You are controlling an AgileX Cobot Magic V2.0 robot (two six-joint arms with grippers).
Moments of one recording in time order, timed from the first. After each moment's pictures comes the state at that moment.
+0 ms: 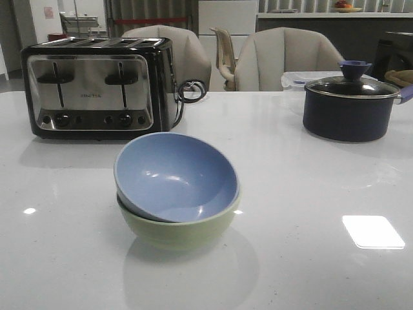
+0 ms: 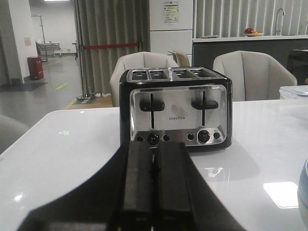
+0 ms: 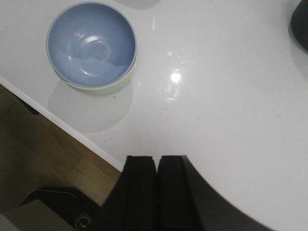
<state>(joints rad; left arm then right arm) -0.11 0.00 0.01 -0.02 0.00 0.03 0.50 0.68 -0.80 0.04 0.90 -0.03</state>
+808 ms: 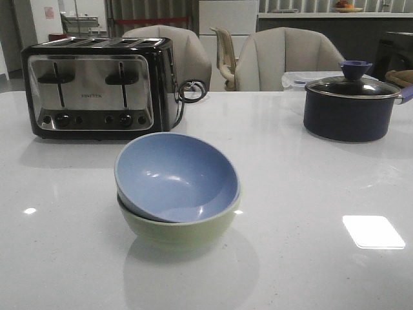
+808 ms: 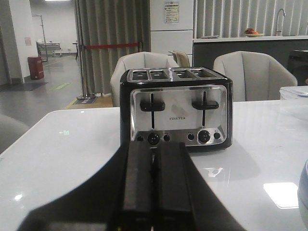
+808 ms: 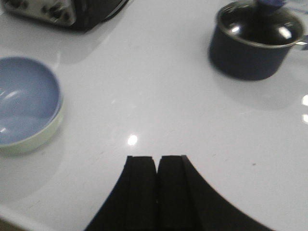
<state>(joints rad) -0.11 0.00 0.01 -0.02 0.00 0.03 0.24 0.43 -0.44 0.03 0.49 -0.04</state>
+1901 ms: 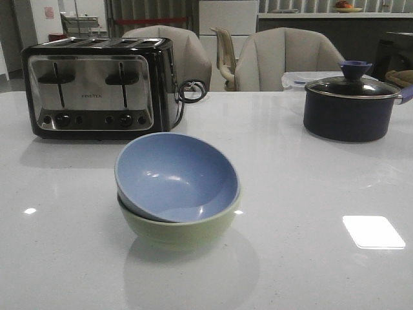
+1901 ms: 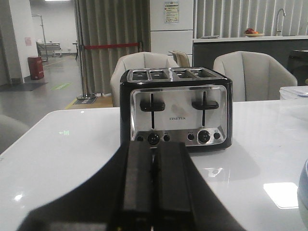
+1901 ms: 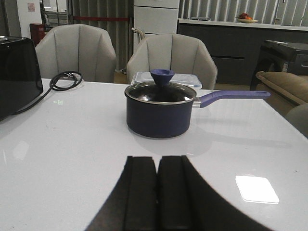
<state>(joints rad) -0.11 0.00 0.01 -0.02 0.00 0.03 -0.01 -0.01 0.03 0.03 0.02 -0.04</state>
